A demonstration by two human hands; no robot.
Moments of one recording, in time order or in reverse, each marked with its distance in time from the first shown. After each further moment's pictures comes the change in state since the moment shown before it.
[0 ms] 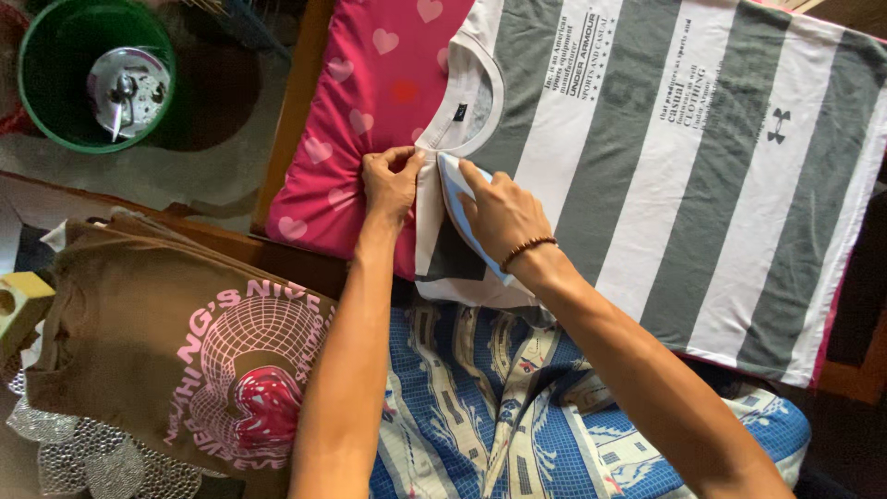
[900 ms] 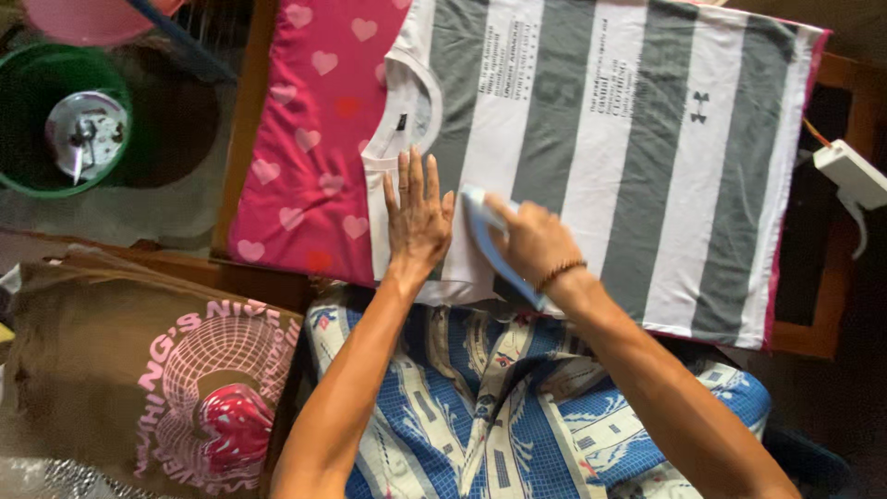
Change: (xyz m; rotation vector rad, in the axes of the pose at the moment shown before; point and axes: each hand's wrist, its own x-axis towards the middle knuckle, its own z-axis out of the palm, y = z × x) left_hand -0.096 0.057 0.050 0.875 -0.192 0.706; right_hand -0.071 0.087 -0.019 -0.061 0.121 0.023
